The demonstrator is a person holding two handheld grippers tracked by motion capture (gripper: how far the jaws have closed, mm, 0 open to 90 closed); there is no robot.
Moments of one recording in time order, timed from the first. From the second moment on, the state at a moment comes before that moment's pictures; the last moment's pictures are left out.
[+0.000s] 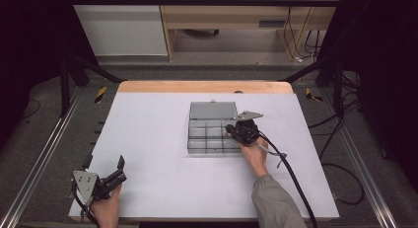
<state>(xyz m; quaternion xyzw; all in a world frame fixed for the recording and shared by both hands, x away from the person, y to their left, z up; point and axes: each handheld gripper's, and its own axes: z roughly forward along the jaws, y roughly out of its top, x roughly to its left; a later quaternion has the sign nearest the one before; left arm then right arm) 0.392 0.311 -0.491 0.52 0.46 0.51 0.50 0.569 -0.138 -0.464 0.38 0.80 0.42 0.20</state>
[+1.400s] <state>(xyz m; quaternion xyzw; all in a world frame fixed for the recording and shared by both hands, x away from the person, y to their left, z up) 0.392 0.311 -0.491 0.52 0.46 0.51 0.50 0.572 -0.131 -0.463 0.39 0.82 0.39 0.18</state>
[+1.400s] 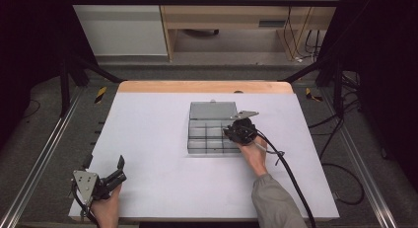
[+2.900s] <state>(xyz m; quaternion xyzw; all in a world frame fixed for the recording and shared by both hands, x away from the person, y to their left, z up) 0.392 0.310 -0.491 0.52 0.46 0.51 0.50 0.494 -0.176 -0.401 0.36 0.79 0.44 0.24</state>
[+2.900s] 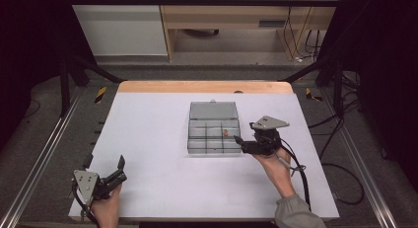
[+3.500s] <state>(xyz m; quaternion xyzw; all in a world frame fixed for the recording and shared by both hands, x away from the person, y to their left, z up) 0.392 0.310 -0.491 0.52 0.46 0.51 0.50 0.423 -0.229 -0.426 0.41 0.69 0.50 0.33</state>
